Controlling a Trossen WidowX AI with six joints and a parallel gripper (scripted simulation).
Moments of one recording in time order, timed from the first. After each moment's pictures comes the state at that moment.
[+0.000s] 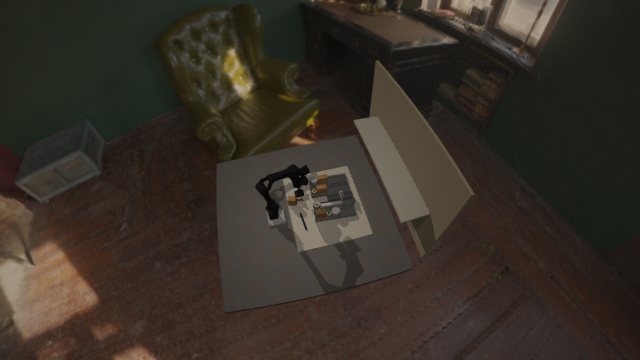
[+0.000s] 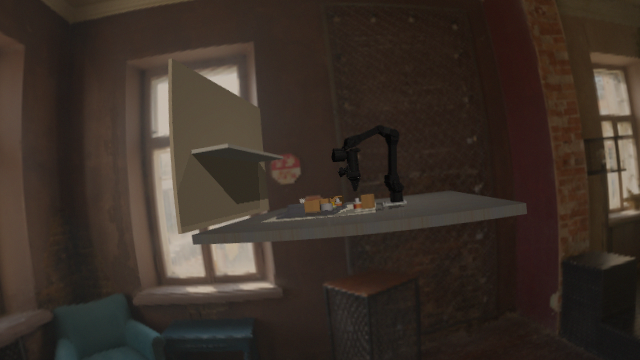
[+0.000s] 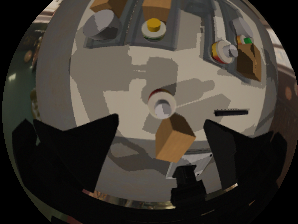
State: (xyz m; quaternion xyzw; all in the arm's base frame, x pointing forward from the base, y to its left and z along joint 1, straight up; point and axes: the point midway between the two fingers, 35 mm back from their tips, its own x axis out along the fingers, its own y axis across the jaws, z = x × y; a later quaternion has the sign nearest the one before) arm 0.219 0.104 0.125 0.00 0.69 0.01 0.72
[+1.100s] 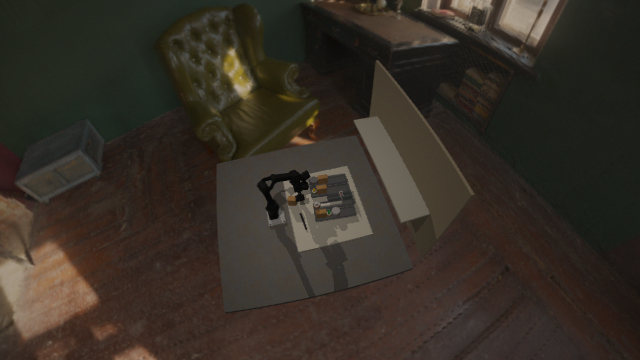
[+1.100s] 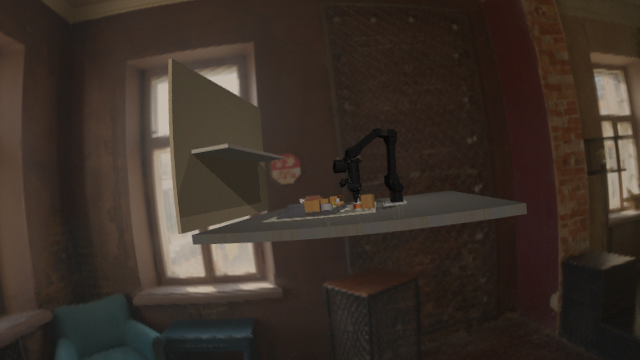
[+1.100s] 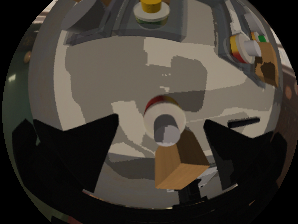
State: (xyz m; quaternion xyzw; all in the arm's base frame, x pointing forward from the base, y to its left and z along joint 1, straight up) arm 0.221 0.103 0.069 0.01 0.69 0.00 0.72
